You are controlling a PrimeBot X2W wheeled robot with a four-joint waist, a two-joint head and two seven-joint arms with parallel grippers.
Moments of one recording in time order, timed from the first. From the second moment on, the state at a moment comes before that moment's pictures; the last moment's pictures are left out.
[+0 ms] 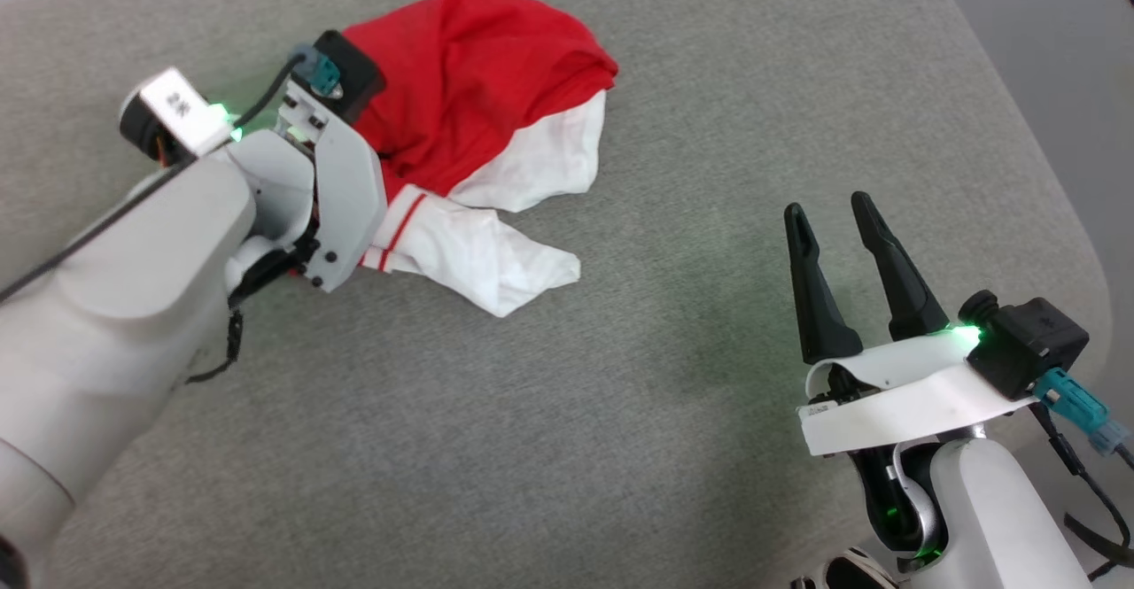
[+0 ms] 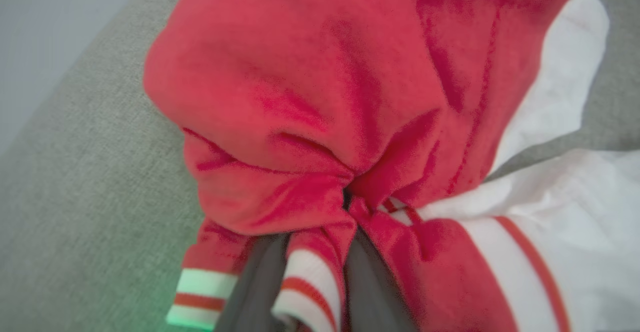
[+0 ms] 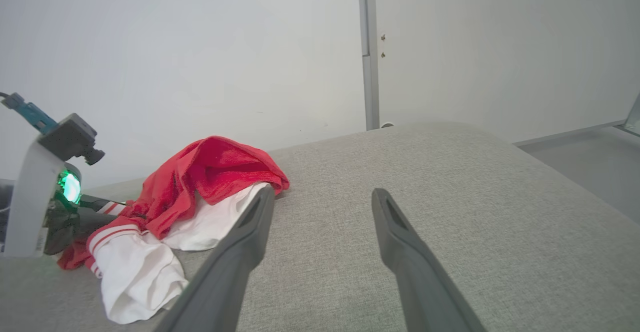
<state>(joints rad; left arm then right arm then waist) -1.23 0.58 -1.25 0.70 -0.88 -0.13 0.35 -0.35 -0.05 0.22 0.14 0.41 0.13 -0.26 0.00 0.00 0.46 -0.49</state>
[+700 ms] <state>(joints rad) -1.07 0.51 -1.22 0.59 -1.13 -0.13 -0.20 -0.31 -0.05 0.15 0.25 0.19 0.13 -0.26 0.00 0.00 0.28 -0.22</state>
